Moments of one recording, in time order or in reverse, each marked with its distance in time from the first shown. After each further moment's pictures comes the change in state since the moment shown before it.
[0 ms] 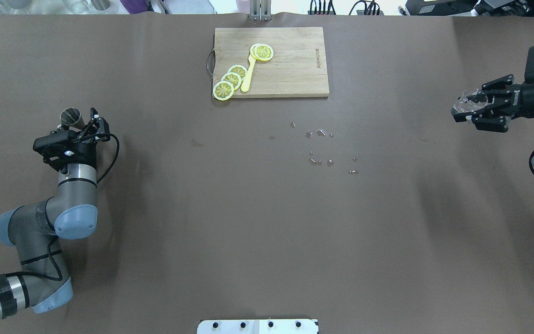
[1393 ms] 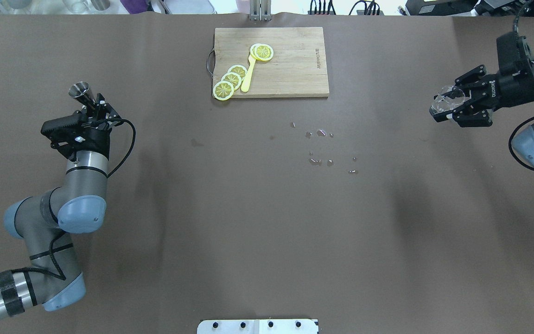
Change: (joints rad) left arm -0.013 -0.011 -0.187 0.008 -0.040 0.158; right arm -0.015 0.085 0.043 -0.161 0.140 -0.136
